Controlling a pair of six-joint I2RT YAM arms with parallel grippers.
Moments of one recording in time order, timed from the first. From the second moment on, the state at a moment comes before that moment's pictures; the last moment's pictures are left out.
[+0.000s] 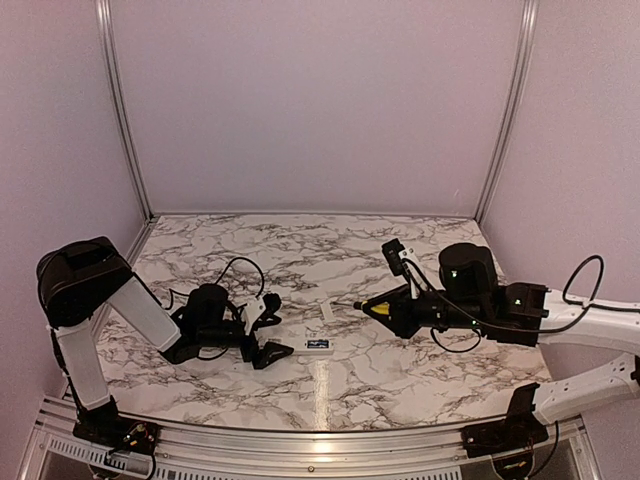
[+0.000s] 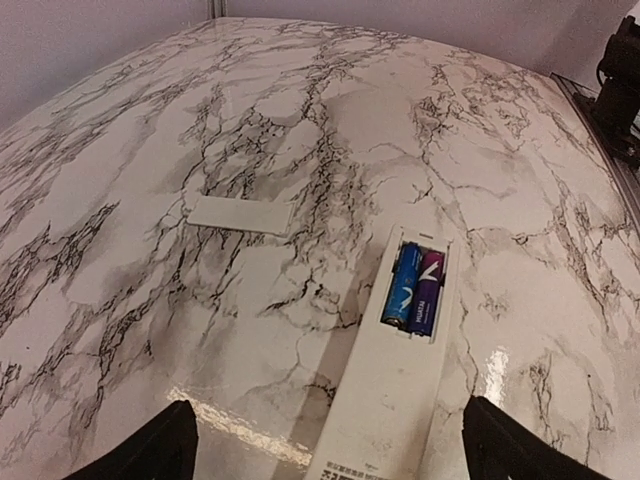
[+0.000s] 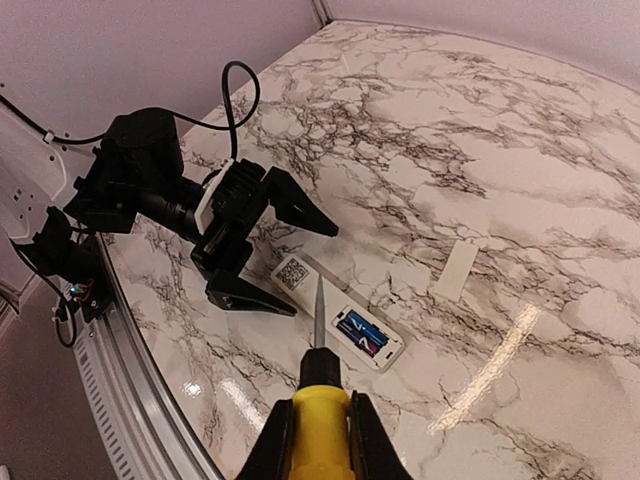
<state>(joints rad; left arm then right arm) -0.75 1.86 0.52 0.91 0.43 0.14 0.96 1.06 0.72 -0.13 -0.07 0.38</state>
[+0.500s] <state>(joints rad) -0.75 1.94 0.55 0.87 0.55 0.17 0.96 1.01 0.70 -0.13 -0.07 0.38</state>
